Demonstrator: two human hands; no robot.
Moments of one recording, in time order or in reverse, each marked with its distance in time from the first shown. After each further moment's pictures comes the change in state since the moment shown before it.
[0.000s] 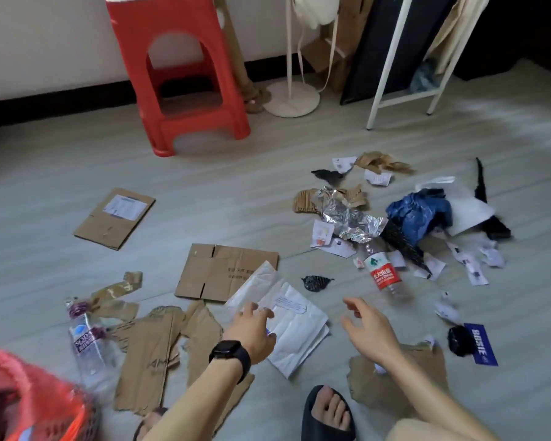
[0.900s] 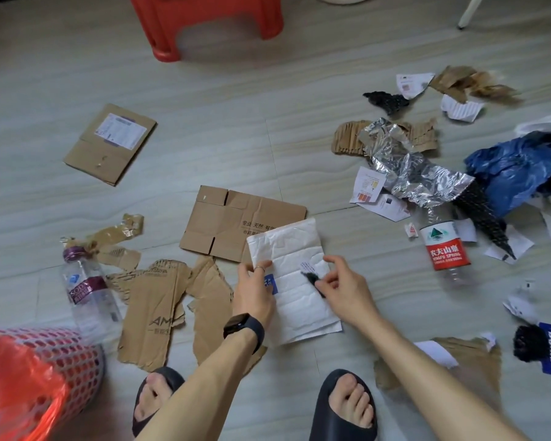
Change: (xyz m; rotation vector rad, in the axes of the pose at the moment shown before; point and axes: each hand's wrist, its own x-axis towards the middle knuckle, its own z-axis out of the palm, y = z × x) left_hand 0.076 -0.039 0.053 -0.408 0.275 -0.299; right_hand 0.105 -0.011 0.107 0.105 -0.155 -0.051
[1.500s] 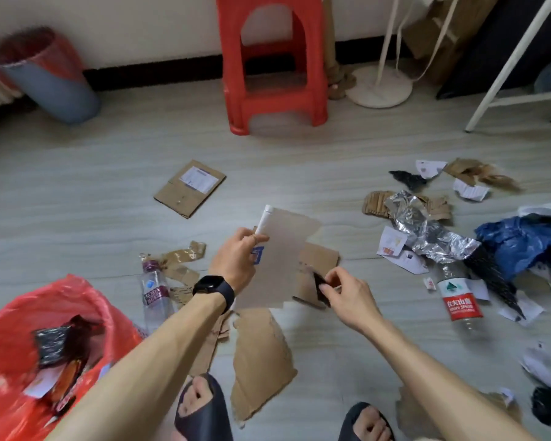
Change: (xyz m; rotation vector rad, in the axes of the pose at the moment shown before) left_hand -0.018 0.008 -0.200 0.218 0.324 0.414; right_hand -0.043 -0.127 -0.021 -0.107 0.034 -0.244
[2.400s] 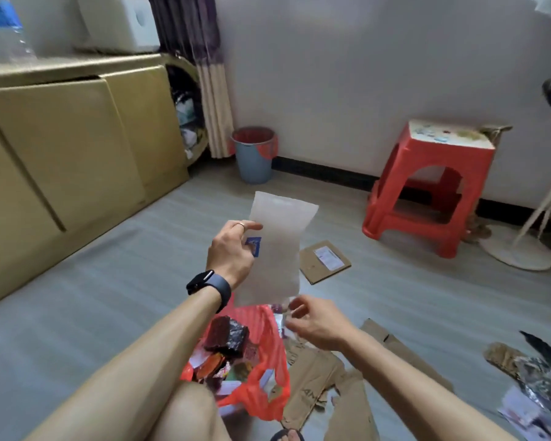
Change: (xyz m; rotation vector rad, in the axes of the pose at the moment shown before) left_hand -0.149 -0.161 -0.278 -0.248 0.724 -0.366; right_hand -0.088 -0.342 0.112 -0.309 -0.482 -0.490
